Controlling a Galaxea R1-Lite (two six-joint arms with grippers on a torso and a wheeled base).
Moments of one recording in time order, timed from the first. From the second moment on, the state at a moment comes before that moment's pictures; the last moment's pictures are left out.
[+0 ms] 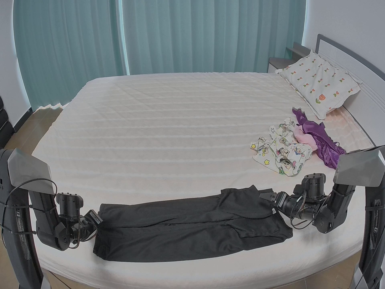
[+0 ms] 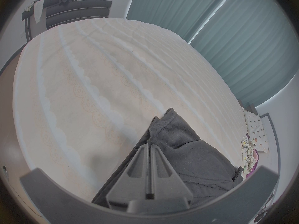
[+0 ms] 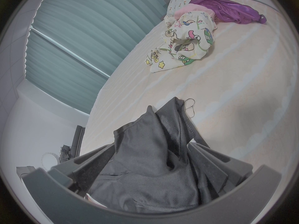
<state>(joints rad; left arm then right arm) 0.03 2.33 -0.33 -1.22 0.02 -0.78 0.18 2.37 -0.57 -1.22 0.26 0.71</state>
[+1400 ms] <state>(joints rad) 0.05 2.34 -0.33 -1.23 0.03 -0.72 0.12 2.41 -0.56 -1.18 0.26 0.59</state>
